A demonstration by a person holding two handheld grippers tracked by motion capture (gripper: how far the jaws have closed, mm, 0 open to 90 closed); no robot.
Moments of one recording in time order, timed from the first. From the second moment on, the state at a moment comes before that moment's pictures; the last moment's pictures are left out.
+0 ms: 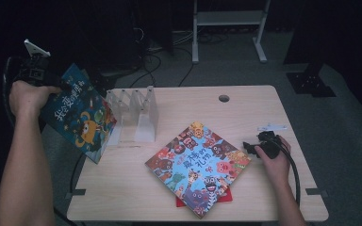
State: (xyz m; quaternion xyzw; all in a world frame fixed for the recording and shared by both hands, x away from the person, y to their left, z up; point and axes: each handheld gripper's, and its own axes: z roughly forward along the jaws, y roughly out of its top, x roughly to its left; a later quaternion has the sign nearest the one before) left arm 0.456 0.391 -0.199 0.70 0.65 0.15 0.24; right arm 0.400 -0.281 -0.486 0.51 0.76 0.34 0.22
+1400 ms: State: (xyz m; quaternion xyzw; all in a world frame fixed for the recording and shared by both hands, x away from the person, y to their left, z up) left arm 0.435 0.346 -0.193 0.78 0.55 0.14 0.27; right arm 0.400 -0.281 -0.486 0.51 0.76 0.34 0.22
